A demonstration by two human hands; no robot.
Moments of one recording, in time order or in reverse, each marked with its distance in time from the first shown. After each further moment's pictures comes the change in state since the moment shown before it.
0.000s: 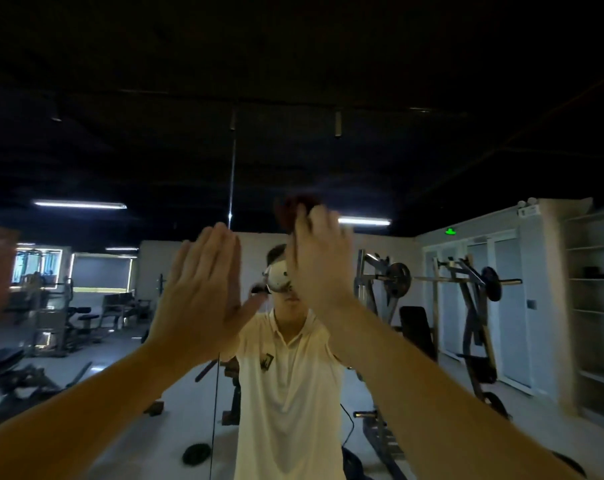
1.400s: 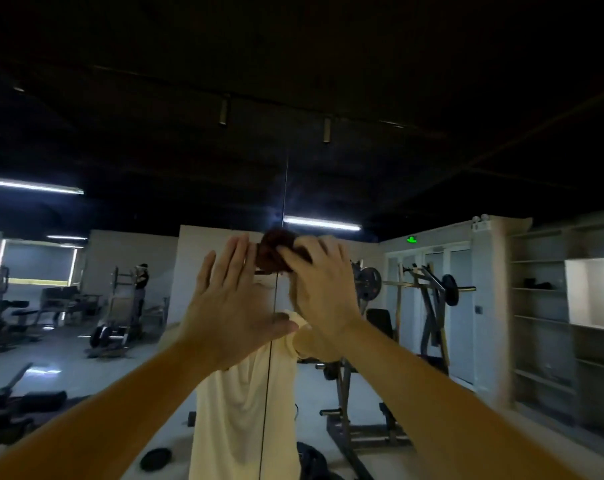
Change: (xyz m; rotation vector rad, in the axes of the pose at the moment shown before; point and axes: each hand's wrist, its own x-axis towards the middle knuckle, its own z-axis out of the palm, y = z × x) left_hand -0.024 -0.049 0.017 -0.234 -0.097 0.048; right_hand -0.020 -0.062 0.008 0.026 -0.061 -0.224
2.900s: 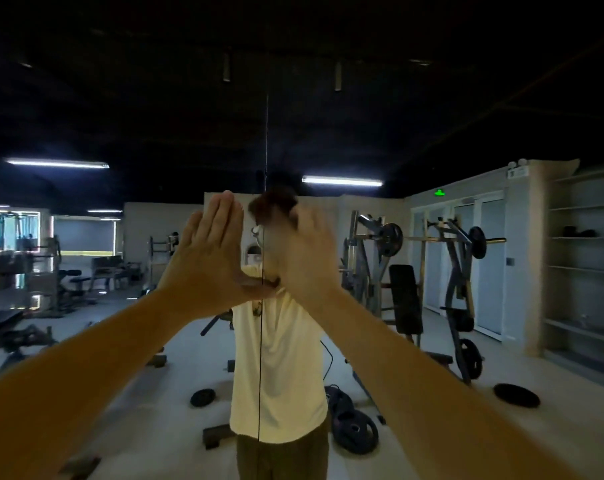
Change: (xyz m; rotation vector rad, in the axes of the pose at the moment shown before) left_hand 0.002 -0.006 -0.018 0.174 -0.201 -0.012; right_hand -0.022 -0.023 -0.008 0.160 -0.070 0.200
